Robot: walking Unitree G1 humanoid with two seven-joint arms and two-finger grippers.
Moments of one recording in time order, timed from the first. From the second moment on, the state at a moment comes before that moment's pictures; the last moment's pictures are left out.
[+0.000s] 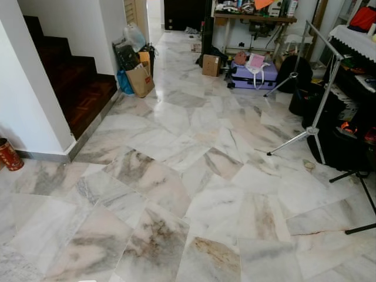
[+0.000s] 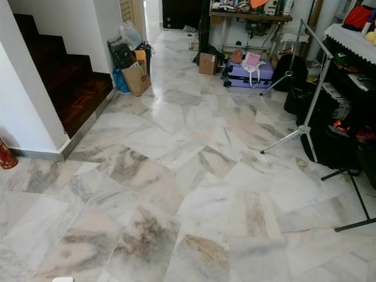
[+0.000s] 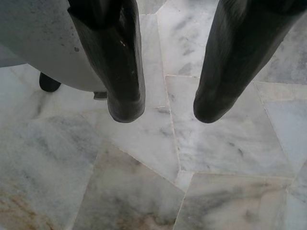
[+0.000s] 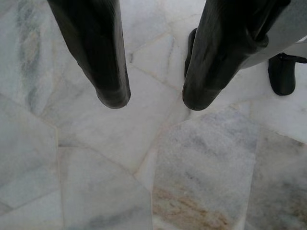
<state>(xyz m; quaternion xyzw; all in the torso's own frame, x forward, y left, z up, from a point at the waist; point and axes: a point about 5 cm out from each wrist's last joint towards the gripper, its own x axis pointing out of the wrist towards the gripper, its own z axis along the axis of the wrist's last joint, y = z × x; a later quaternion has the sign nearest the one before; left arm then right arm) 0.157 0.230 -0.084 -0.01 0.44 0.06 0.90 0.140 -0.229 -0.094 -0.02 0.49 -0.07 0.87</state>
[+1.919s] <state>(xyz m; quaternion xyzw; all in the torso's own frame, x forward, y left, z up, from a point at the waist) 0.176 0.234 -0.077 0.05 0.45 0.01 0.89 0.177 -0.194 -0.086 0.08 0.45 -0.07 0.89</state>
